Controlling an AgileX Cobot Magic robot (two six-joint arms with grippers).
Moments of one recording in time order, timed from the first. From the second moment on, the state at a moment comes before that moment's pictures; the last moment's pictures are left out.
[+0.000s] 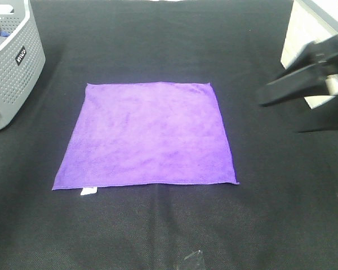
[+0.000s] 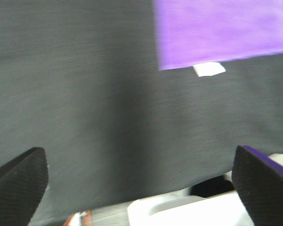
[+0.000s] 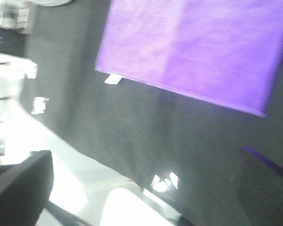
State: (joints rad) left arm 0.02 1.37 -0.99 -0.40 1.02 0.32; right arm -0.06 1.41 -0.83 0.95 1.03 -0.73
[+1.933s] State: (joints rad) left arm 0.16 2.08 -1.03 -0.97 0.98 1.03; right arm -0.06 2.02 -0.93 1.03 0.83 -0.90
